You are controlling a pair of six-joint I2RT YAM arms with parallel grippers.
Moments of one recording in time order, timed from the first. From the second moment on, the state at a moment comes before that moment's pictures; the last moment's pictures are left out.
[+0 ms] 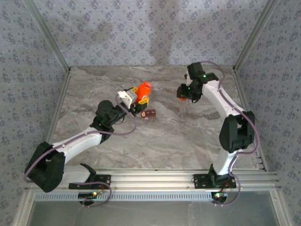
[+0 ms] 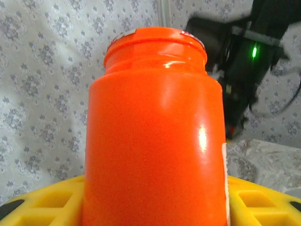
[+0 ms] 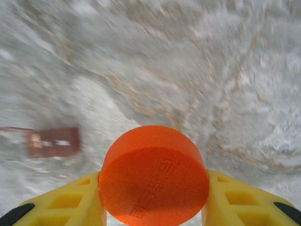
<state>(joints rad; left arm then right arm) -0.61 1.27 0.64 0.76 0.30 0.07 0.27 1.75 1.60 -0.93 -0.15 0.32</state>
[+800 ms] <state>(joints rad) -0.63 1.47 0.63 0.91 0.31 0.07 0.26 1.73 1.99 -1.12 -0.47 0.27</state>
